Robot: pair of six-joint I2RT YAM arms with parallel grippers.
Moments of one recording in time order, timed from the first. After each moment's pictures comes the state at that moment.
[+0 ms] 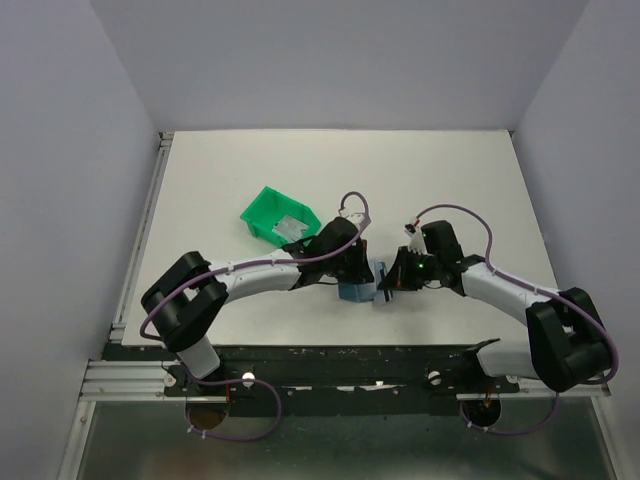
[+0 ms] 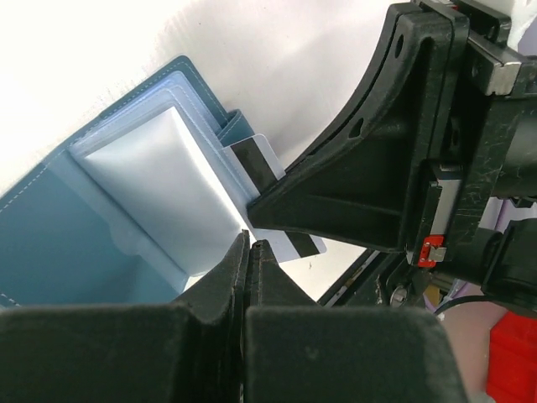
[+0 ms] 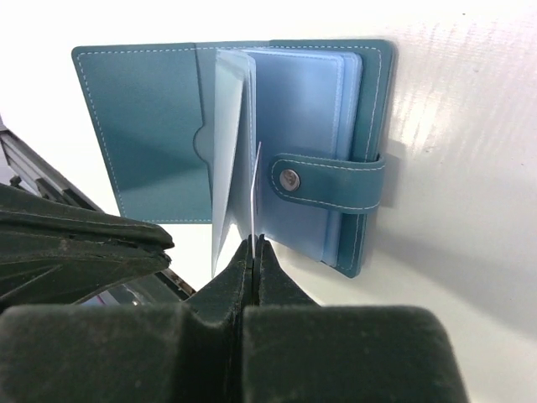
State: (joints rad) left arm -0.92 1.65 0.97 0.00 0.20 -0.73; right arm 0.39 1.31 0.55 -0.15 -0.50 0.55
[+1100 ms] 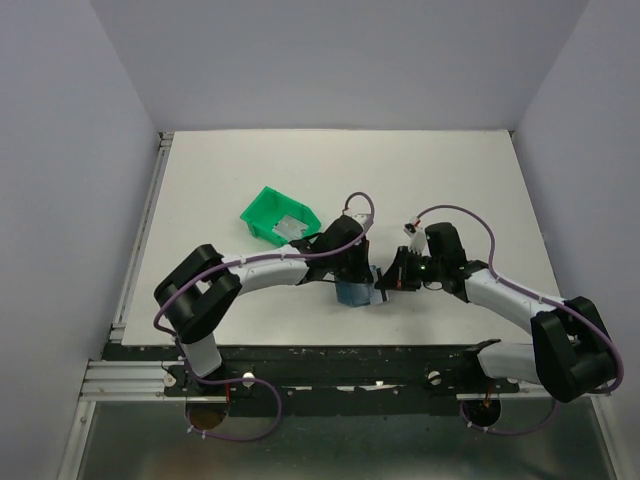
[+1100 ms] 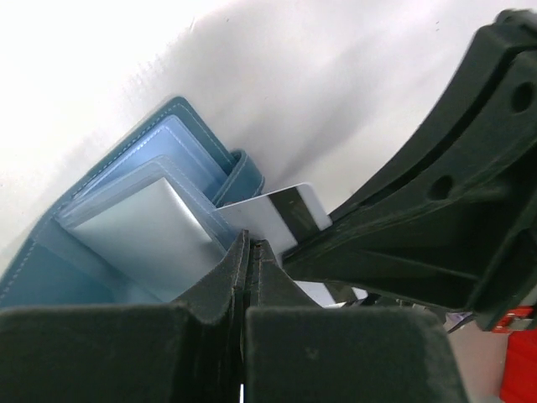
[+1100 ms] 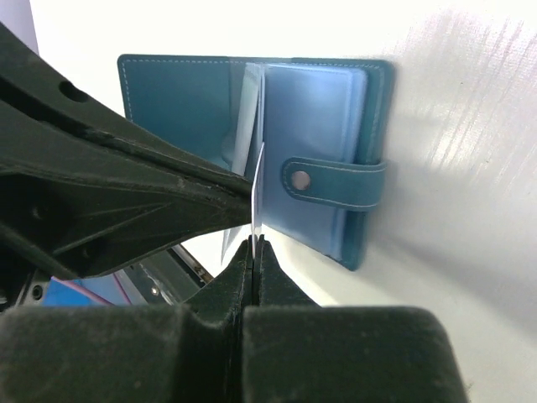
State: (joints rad) left arm -0.91 1.73 1.04 -0.04 0.20 -0.71; right arm 0.39 1.26 0.50 -0.05 -0.59 0.57
